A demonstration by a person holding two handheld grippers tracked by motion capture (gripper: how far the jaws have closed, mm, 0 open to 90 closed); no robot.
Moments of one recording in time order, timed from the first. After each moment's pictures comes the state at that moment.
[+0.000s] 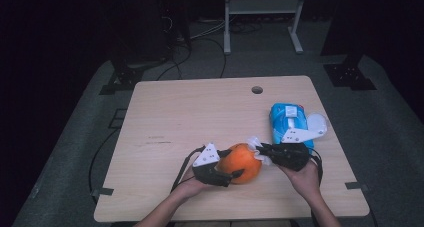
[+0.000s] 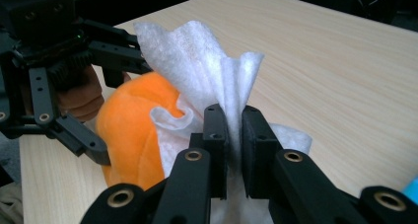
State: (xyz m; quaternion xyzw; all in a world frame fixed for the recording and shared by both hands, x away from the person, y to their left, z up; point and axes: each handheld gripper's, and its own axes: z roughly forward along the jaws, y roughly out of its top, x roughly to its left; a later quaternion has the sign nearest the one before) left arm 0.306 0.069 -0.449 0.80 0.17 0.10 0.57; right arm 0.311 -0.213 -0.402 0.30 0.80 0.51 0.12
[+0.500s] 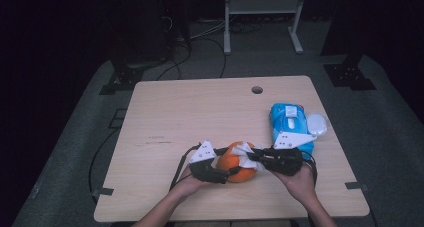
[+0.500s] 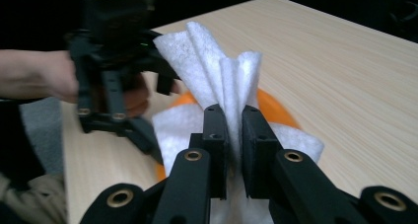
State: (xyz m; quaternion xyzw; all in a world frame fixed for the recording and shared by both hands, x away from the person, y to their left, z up) left arm 0.313 0.077 -0.449 0.79 0.20 0.08 0.57; right arm 0.294 -0.188 -0.387 0.24 0.82 0.52 0.11
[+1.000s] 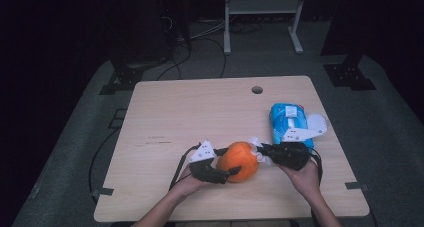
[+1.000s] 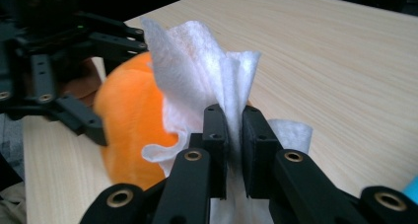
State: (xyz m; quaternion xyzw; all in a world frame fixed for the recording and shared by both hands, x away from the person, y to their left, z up) left arm 0.312 0.076 -0.449 0.80 0.19 0.08 0.57; right arm 0.318 -0.217 -0.409 0.31 0.80 0.51 0.10
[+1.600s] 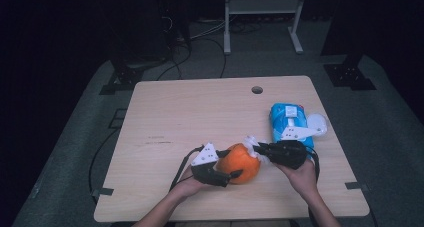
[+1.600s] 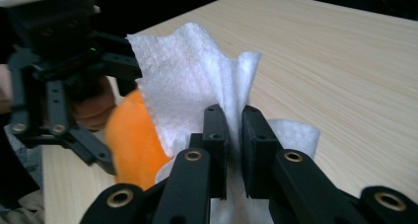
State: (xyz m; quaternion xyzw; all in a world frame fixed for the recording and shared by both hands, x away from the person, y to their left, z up) left arm 0.308 0.072 -0.449 0.80 0.17 0.09 0.56; right arm 0.317 -0.208 -0.401 0.29 0.79 0.53 0.09
